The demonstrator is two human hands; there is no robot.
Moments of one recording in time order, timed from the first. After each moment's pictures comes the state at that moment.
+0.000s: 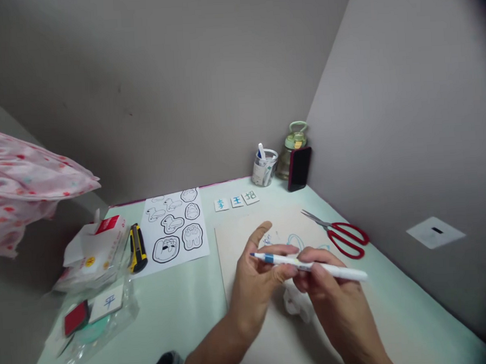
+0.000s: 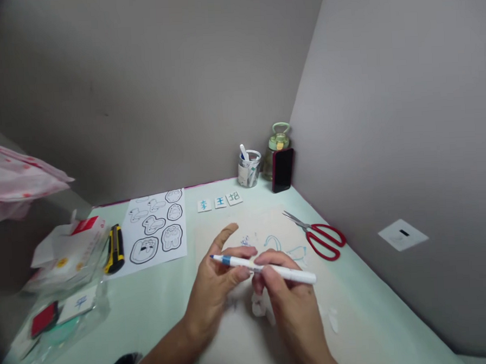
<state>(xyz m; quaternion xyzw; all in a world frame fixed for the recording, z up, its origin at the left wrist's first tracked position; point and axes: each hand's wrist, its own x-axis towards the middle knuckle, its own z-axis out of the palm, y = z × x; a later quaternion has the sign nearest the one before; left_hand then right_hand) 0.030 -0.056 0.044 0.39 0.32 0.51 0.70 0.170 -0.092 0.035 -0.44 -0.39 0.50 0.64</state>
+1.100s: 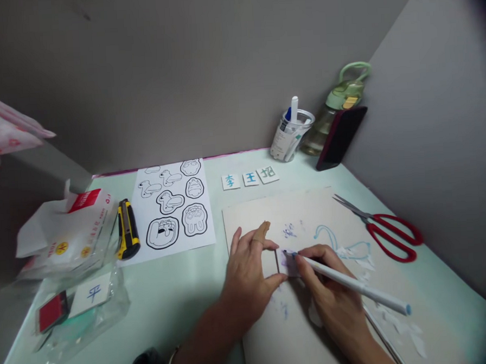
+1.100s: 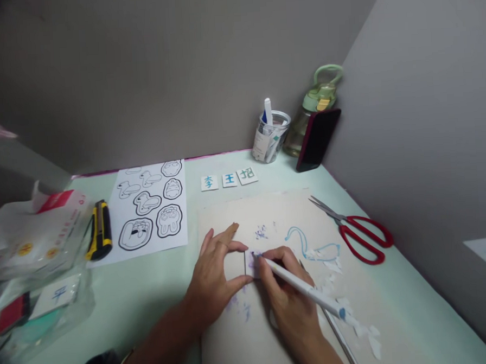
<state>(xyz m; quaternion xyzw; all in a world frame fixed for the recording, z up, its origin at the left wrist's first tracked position) -0.006 -0.030 -0.038 0.74 0.48 0.33 0.32 0.156 -0.062 -0.026 -0.65 -0.57 0.26 0.43</state>
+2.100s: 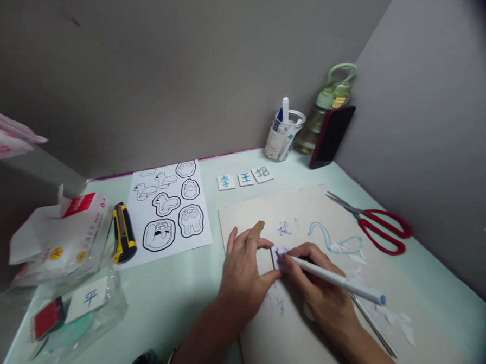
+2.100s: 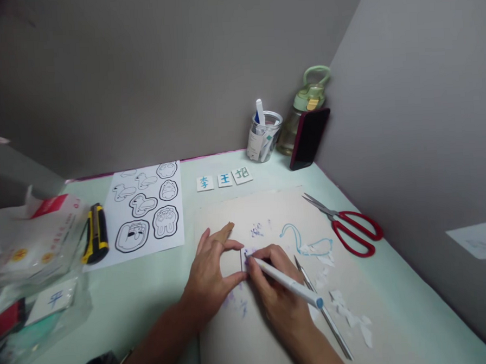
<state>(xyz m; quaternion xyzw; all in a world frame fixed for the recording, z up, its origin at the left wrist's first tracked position) -0.006 -0.029 -0.039 0.75 0.49 0.33 0.30 0.154 -0.063 -0.027 -0.63 -0.60 0.27 0.42</state>
